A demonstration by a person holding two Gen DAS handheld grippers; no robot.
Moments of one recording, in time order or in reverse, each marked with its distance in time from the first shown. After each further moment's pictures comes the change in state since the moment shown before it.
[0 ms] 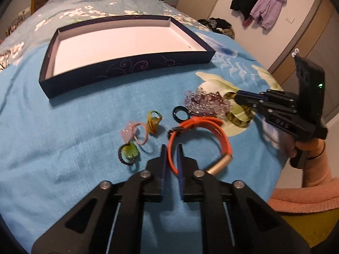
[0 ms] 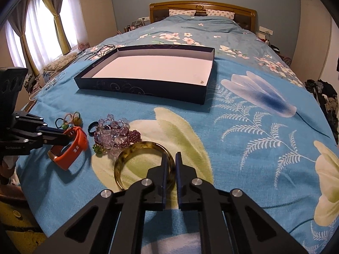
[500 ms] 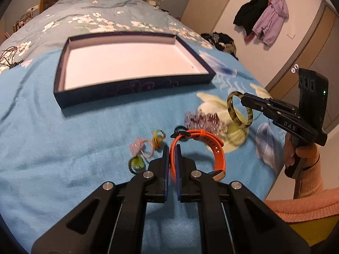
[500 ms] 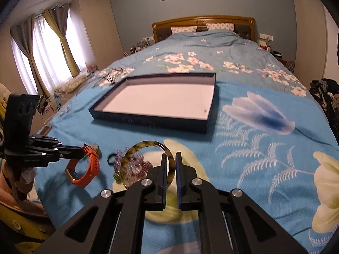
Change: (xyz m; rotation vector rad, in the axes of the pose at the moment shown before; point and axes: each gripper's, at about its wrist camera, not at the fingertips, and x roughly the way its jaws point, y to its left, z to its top) left arm -0.030 0.014 0.004 -0.056 -0.102 -0.026; right arm -0.029 -0.007 0.024 0.058 -0.138 0.090
